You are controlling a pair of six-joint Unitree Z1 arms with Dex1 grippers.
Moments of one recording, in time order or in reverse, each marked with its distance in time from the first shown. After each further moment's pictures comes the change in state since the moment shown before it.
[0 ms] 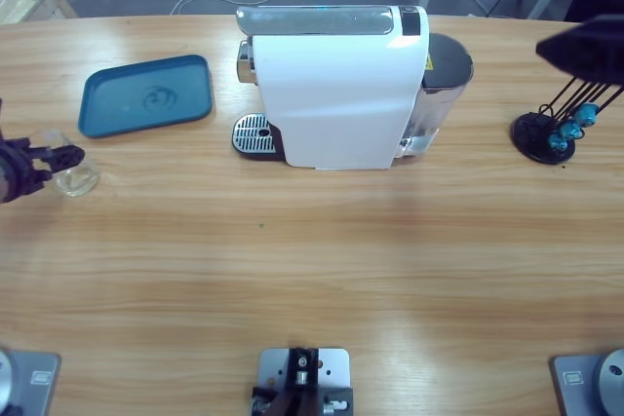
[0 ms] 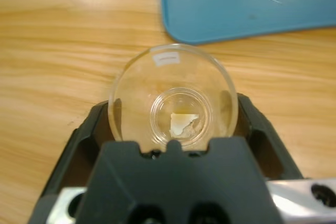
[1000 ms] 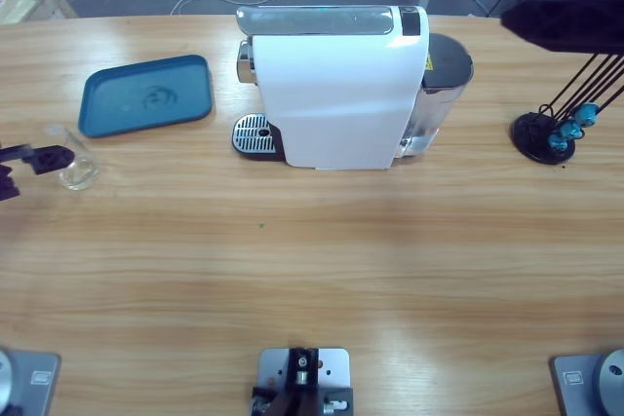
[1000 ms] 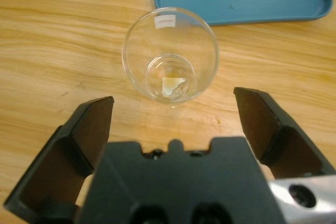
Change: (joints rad) arm 0 0.040 -0.173 -0.104 0.304 -0.131 -0.114; arm 1 0.000 0.053 -0.035 -0.050 0.021 0.026
